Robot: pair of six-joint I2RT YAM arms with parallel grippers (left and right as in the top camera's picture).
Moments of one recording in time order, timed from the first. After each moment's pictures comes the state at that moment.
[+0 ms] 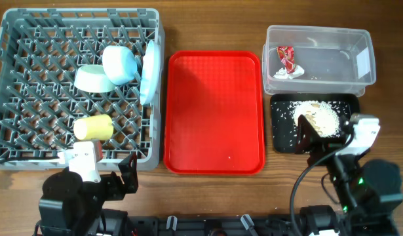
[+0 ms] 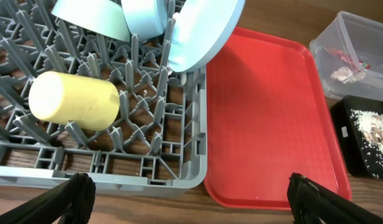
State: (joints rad) left arm -0.14 0.39 0.88 -1.15 0.03 -0.30; right arm 0.08 0.35 0.67 -0.60 -0.04 0.21
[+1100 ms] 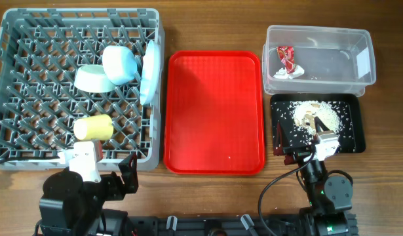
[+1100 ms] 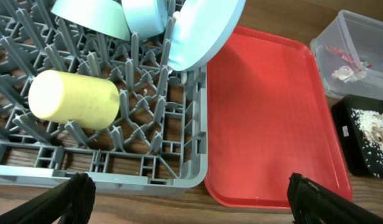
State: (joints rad) left arm -0.14 0.39 0.88 -1.15 0.03 -0.30; right arm 0.13 0.02 0.01 0.00 -0.04 0.07
